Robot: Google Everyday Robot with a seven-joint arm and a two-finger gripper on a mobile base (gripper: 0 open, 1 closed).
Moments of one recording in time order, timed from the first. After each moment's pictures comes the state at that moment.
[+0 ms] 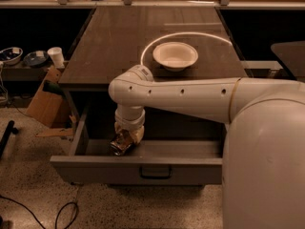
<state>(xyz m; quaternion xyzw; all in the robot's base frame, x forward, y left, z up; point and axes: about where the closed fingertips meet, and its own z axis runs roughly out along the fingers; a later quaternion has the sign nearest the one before) 0.584 0.080 0.604 -0.96 0.26 -0.02 0.08</state>
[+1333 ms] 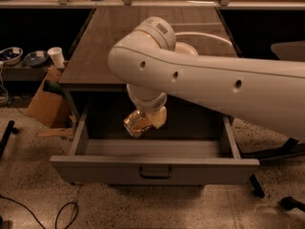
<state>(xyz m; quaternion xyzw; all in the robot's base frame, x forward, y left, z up) 0.538 0.000 0.773 -0.90 0.42 -0.14 0.05</state>
